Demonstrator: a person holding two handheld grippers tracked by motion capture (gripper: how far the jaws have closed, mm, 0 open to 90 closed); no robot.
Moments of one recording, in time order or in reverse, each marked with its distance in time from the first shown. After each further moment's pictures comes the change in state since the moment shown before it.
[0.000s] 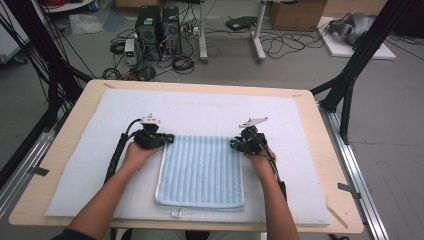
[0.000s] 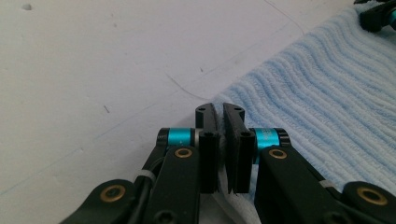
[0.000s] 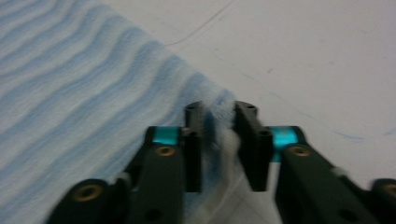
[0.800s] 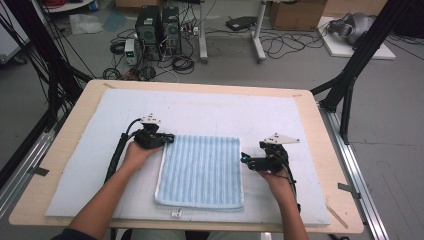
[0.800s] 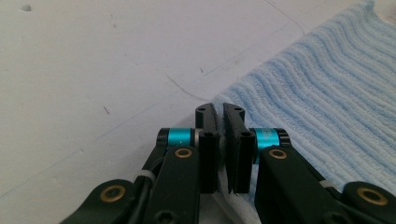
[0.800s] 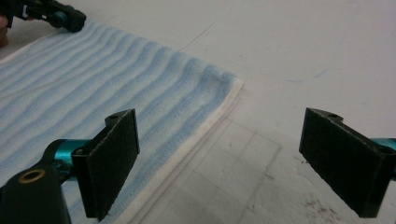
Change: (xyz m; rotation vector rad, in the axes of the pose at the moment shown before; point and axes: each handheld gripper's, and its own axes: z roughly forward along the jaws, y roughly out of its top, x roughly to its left) left arm 0.001 0.001 0.000 0.001 -0.003 0.002; right arm 0.008 -0.052 -0.064 -0.216 -0.028 0.134
